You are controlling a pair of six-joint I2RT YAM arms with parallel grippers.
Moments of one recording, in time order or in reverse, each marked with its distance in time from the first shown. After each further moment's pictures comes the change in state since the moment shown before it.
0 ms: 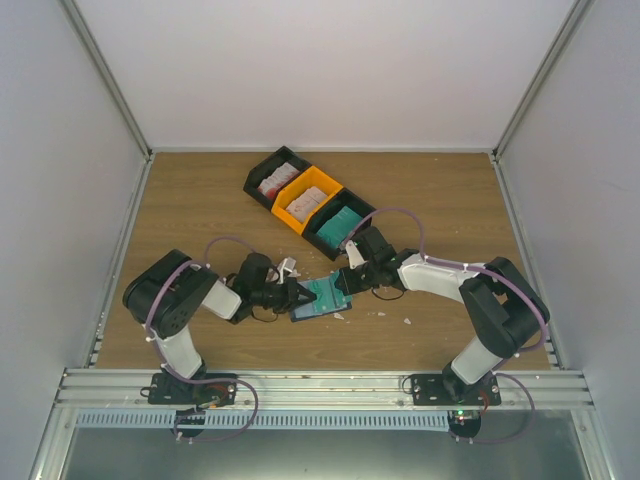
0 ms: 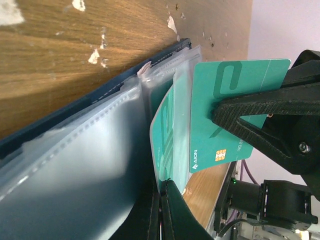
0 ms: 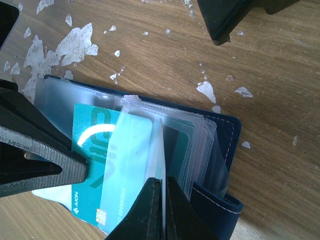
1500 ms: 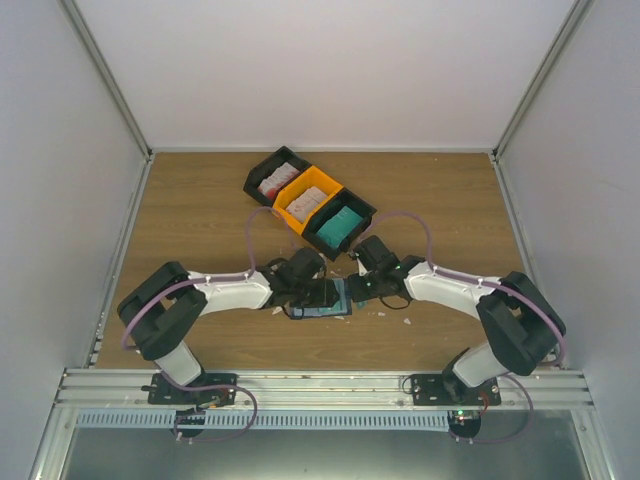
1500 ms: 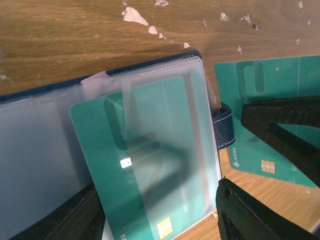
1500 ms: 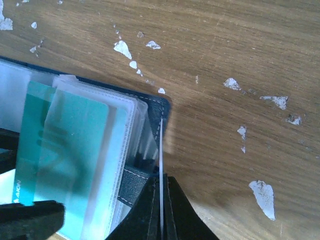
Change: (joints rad) left arm -0.296 -0.124 0.373 -0.788 -0.512 0.141; right arm 0.058 -0.118 -0.043 -0.151 0.262 0.052
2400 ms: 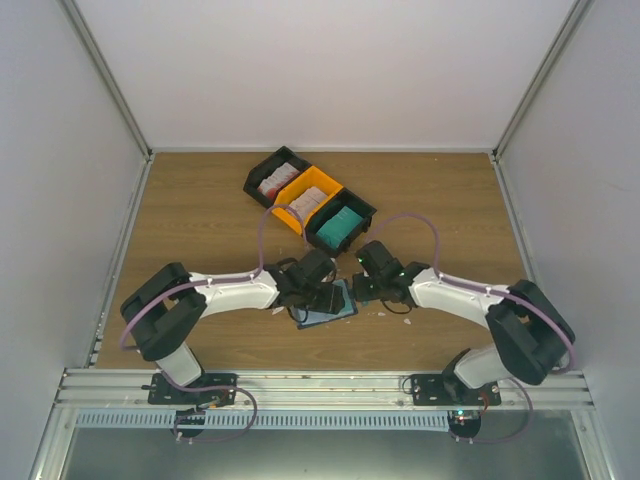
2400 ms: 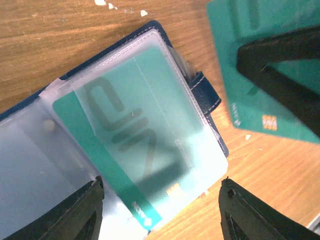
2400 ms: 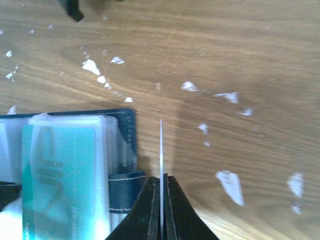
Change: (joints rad) left arm -0.079 0.048 0.131 -0.169 -0.042 0.111; right arm 0.019 -0.035 -0.046 0.051 0.097 0.103
